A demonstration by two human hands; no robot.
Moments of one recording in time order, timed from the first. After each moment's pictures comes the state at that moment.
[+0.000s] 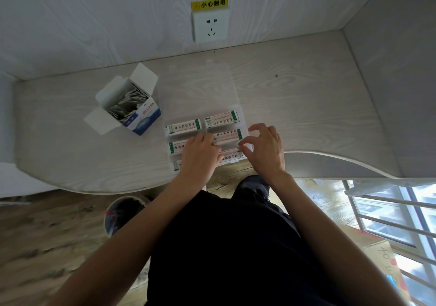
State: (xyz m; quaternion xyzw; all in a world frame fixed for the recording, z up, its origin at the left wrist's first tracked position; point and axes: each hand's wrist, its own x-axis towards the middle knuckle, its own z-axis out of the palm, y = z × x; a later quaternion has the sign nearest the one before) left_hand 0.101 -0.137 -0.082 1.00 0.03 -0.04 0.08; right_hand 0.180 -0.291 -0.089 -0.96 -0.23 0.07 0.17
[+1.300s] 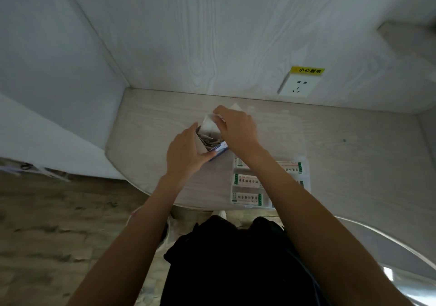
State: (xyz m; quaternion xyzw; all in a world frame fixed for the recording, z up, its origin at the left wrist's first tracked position) left_hand 0.057 0.033 -0.058 0.89 0.36 0.07 0.28; right_hand 0.181 -0.046 -0.011 -0.86 -0.45 0.09 0.24
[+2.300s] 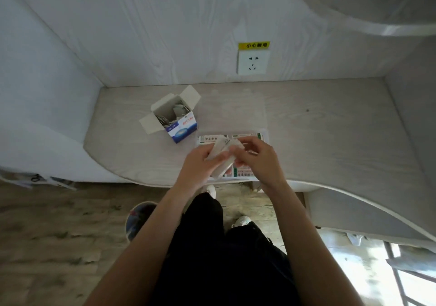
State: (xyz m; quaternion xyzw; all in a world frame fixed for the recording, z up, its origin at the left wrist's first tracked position) left_hand 0.065 -0.127 -0.010 0.74 0.31 0.03 0.60; right_hand 0.161 -0.248 -0.020 -0.69 -0.12 0.35 0.63
